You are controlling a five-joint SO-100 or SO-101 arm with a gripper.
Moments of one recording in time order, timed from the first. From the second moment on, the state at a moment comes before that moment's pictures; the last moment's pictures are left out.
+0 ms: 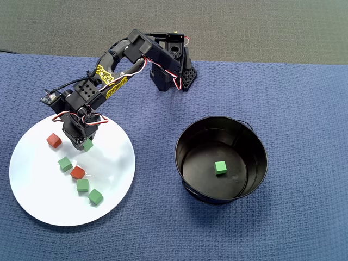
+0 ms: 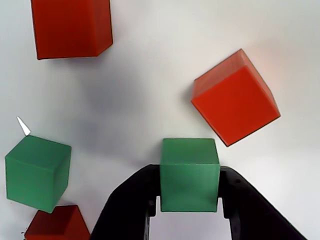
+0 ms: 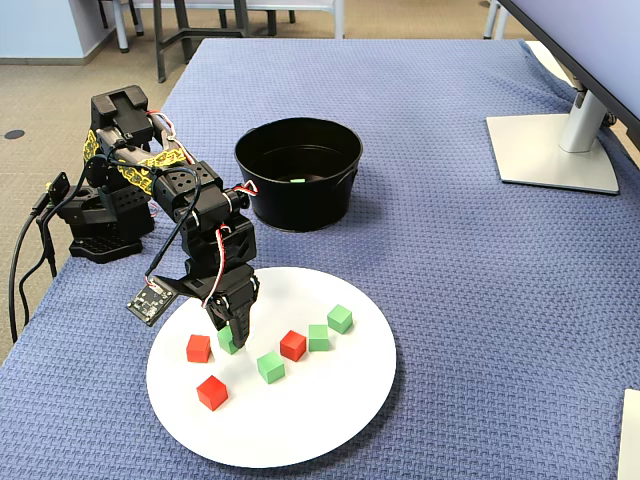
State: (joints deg) arm 45.2 56.4 67.9 70.5 -10.8
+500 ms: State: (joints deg) arm 46.4 72.5 67.9 84.1 -10.8
